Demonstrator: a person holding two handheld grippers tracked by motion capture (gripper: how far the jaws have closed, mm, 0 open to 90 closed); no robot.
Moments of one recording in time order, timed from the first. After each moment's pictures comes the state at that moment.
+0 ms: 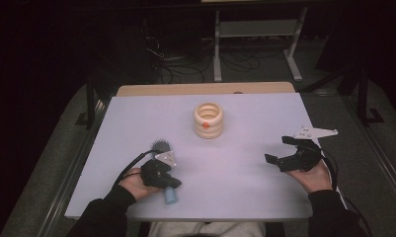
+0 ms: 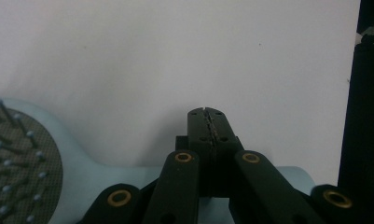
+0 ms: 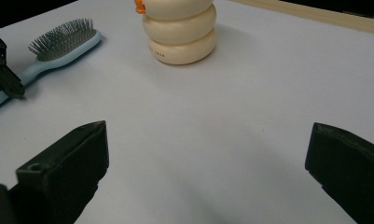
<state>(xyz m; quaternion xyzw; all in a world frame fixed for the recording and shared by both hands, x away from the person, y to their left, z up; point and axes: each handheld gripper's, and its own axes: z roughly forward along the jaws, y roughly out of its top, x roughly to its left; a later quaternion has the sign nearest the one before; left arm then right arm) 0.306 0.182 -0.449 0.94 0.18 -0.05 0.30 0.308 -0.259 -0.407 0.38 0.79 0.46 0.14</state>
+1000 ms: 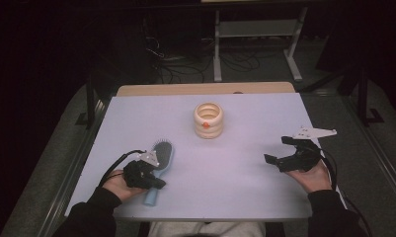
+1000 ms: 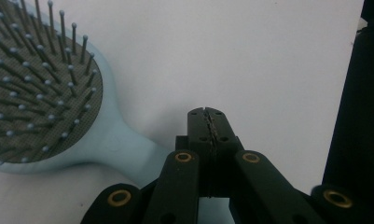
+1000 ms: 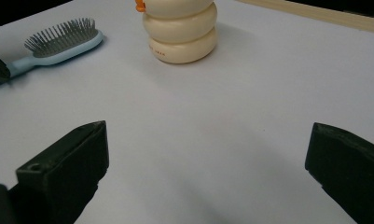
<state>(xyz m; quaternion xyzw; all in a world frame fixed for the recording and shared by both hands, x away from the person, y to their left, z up) 0.301 0.224 -0.443 0.93 0.21 -0.04 0.29 0.308 -0.258 -0.408 0.38 0.79 0.46 0.14</state>
